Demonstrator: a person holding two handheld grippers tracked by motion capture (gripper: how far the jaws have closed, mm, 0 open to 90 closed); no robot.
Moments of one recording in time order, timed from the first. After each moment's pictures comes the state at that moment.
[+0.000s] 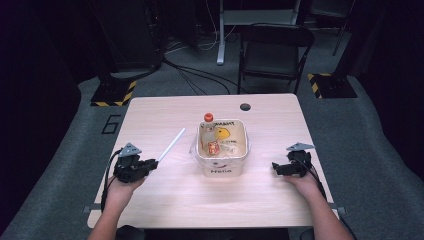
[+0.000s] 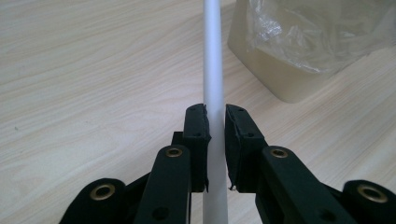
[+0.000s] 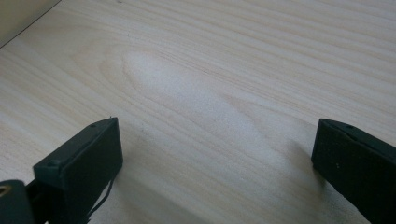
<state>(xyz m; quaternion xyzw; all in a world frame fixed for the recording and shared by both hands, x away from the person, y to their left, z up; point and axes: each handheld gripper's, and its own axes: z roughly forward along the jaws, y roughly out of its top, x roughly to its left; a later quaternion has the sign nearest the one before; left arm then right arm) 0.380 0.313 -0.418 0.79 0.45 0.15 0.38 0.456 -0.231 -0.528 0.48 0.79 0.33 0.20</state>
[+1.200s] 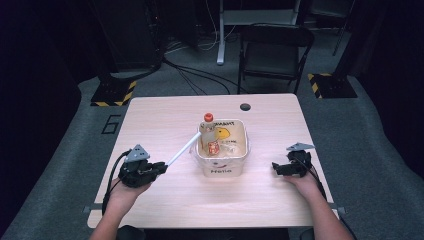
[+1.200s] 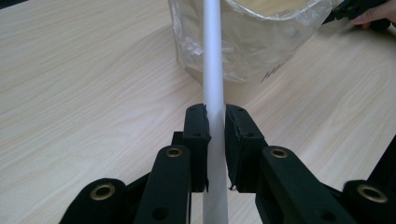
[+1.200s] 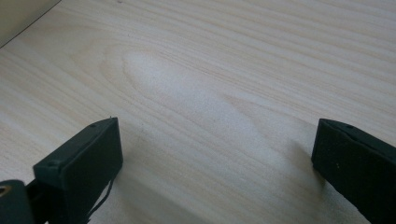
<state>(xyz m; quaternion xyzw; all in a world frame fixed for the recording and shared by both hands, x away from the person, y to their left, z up) 0.357 0.283 -0.390 0.83 0.38 0.15 0.40 0.456 -0.231 -0.528 0.48 0.79 0.33 0.20</state>
